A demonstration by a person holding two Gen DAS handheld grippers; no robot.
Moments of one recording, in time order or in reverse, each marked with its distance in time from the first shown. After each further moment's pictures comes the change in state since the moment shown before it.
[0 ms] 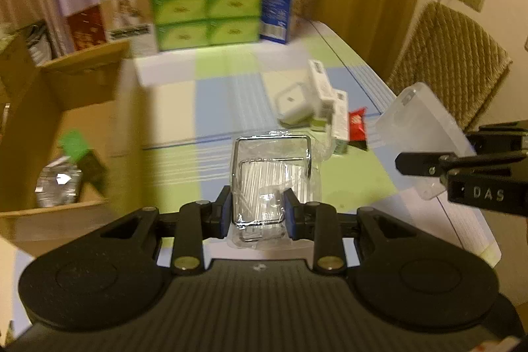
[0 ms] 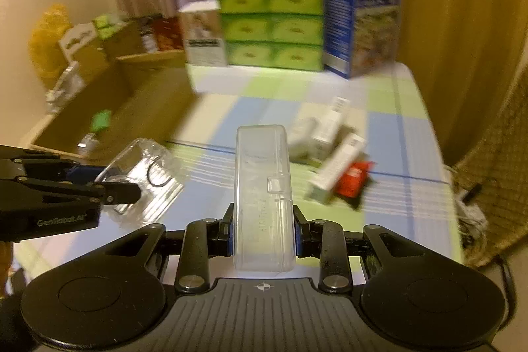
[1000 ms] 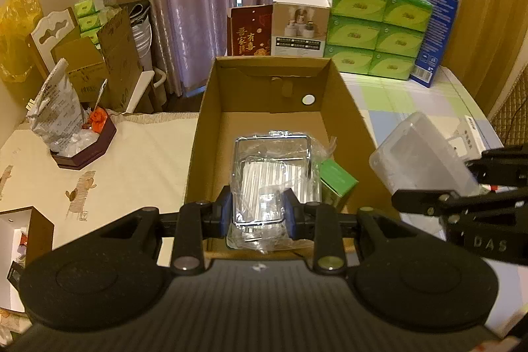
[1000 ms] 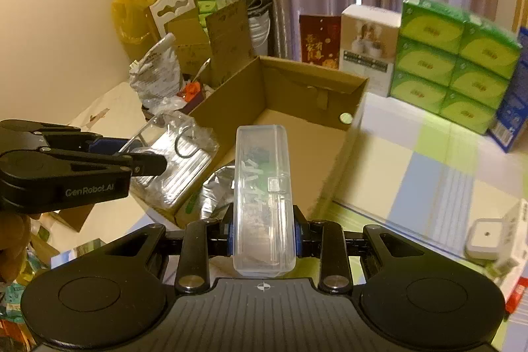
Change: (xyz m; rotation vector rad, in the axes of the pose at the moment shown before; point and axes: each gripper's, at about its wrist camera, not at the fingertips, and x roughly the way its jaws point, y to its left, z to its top) left arm -0.036 0.240 0.014 -0.181 -0.028 0.227; right arm 0.129 0.209 0.094 -0.201 0.070 0.242
